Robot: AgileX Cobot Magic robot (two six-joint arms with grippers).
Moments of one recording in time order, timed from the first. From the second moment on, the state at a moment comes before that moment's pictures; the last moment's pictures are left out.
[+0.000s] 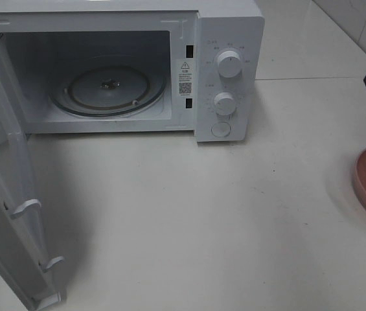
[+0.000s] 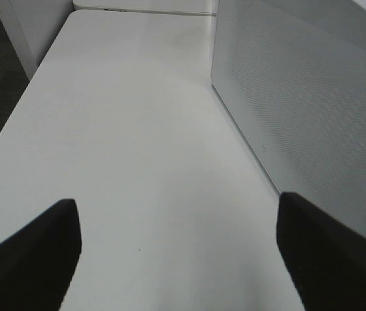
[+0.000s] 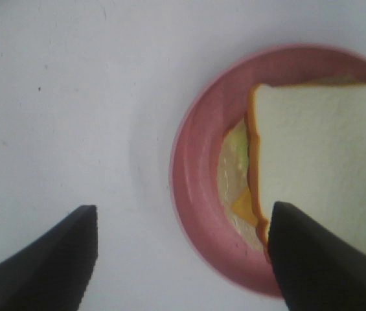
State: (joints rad) left arm 0.05 0.00 -0.52 0.00 1.09 -0.02; right arm -0.03 1.51 -1.11 0.00 0.92 -0.03
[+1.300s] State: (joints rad) left arm 0.05 0.00 -0.52 0.00 1.09 -0.02; right arm -0.06 0.39 -0.51 0.05 1.01 -0.11
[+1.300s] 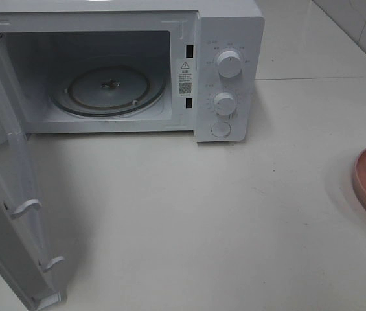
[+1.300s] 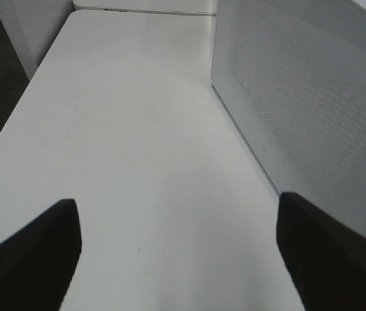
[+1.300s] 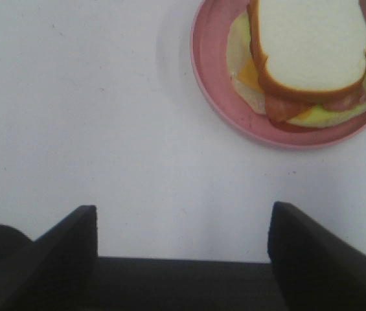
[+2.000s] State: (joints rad) left arm 0.05 0.00 -0.52 0.00 1.09 -0.02; right arm -0.06 0.07 -0.50 0.05 1.01 -0.11
